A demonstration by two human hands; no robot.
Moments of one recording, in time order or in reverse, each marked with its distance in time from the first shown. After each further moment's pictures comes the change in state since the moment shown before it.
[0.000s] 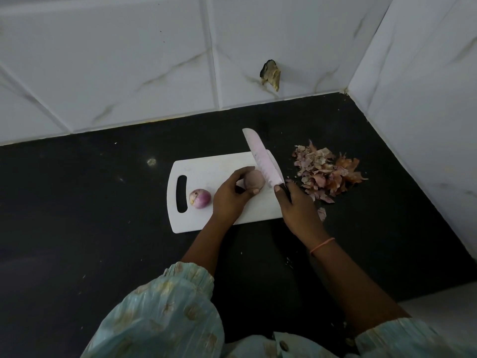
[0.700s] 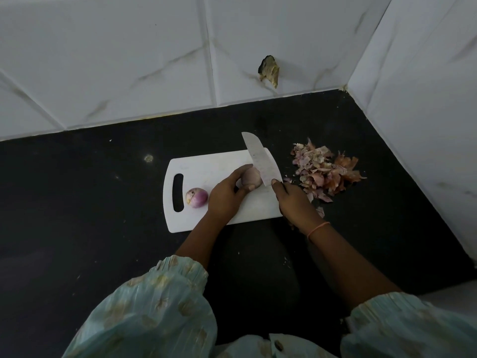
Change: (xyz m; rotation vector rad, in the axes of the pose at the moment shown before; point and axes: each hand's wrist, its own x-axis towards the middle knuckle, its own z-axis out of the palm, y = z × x) left_hand 0.008 -0.004 -0.005 0.193 -0.059 0.049; right_hand 0.027 -0.001 0.000 0.060 -0.180 0.168
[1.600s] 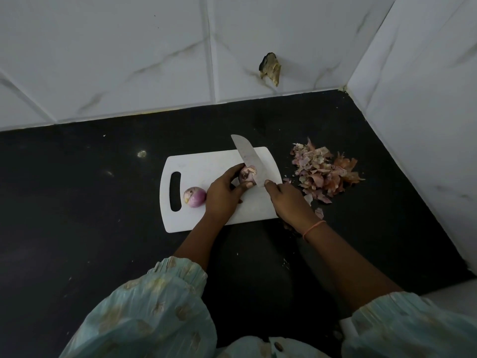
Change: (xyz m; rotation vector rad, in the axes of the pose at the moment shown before) left_hand 0.000 0.000 0.003 -0.221 0.071 -0.078; right_hand 0.000 -0.012 0.005 -0.136 -0.051 0.008
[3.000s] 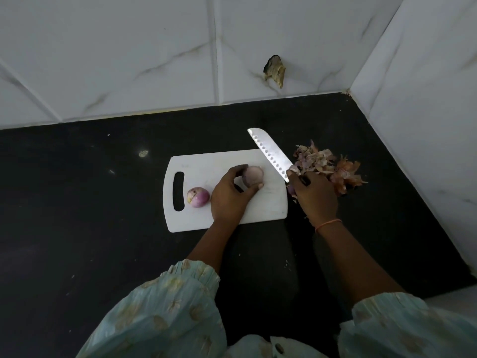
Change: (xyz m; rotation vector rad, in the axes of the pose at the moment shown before) left_hand -0.011 0.007 0.012 0.050 0.216 0.008; right_hand 0.017 0.035 -0.023 -0.077 0.467 -0.016
